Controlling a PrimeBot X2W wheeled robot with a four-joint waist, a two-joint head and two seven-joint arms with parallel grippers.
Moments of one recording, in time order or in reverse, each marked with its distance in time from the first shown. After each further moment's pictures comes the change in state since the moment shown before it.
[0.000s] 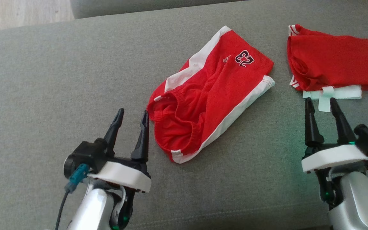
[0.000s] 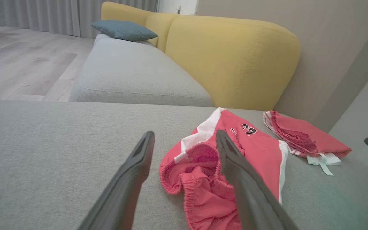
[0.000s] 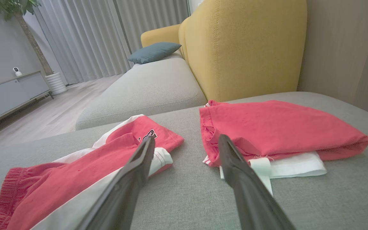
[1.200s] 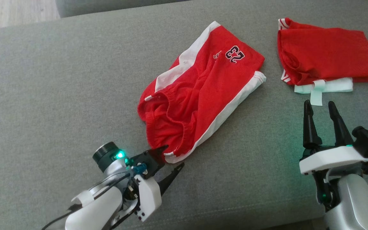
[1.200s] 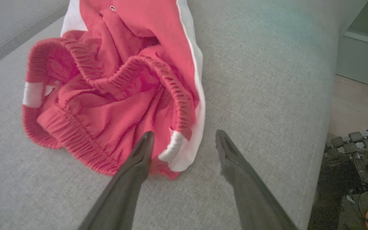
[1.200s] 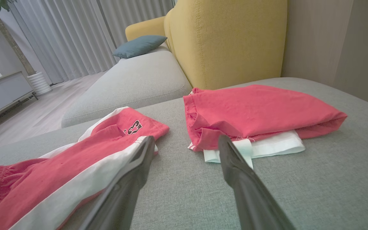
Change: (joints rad) left arm -0.259 0.282 -0.554 0.187 0.058 -0.168 0.239; right arm 0.008 0.035 -0.035 -0.008 -0.007 0.000 0.026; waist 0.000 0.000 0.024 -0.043
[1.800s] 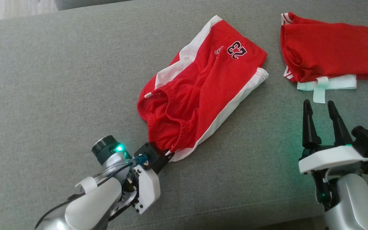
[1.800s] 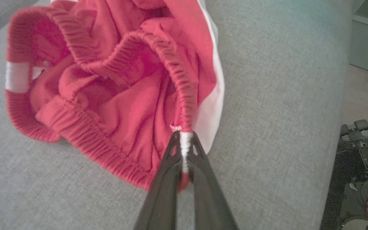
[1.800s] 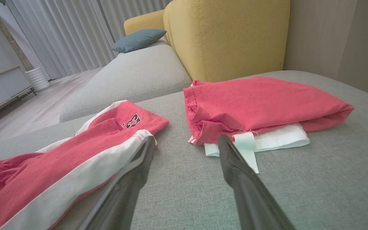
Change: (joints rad) left arm -0.081 0.008 -0.067 0.063 -0.051 0.000 0.035; right arm -0.002 0.004 0.000 0.000 0.000 0.000 0.000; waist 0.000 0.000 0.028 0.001
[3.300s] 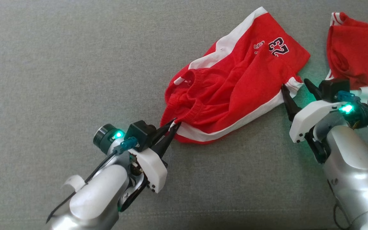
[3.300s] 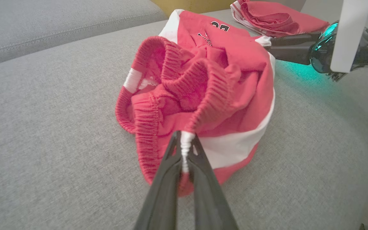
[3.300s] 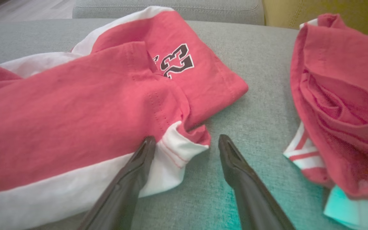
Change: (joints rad) left arm -0.003 -0.079 0.094 -0.022 -0.145 0.105 -0.161; right arm -0.427 -0.138 0.287 0.546 -0.026 0.000 0.120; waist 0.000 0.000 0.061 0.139
